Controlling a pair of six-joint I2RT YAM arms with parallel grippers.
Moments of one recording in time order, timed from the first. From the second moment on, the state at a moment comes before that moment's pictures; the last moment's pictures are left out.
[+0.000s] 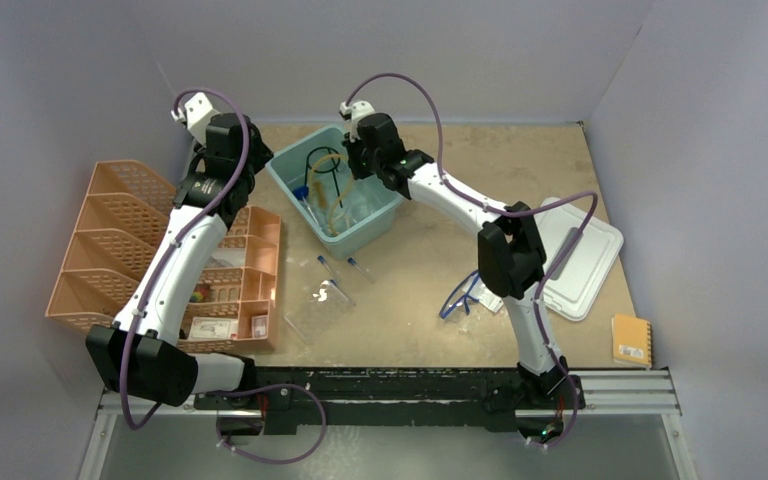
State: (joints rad) left arm -0.21 1.31 1.36 -0.50 -0.50 -0.70; right arm 0.68 2.19 1.96 -0.25 0.10 0.14
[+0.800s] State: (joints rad) left arm -0.22 1.30 1.27 -0.33 0.00 -0.63; right arm 0.66 1.77 1.77 -0.39 0.14 0.29
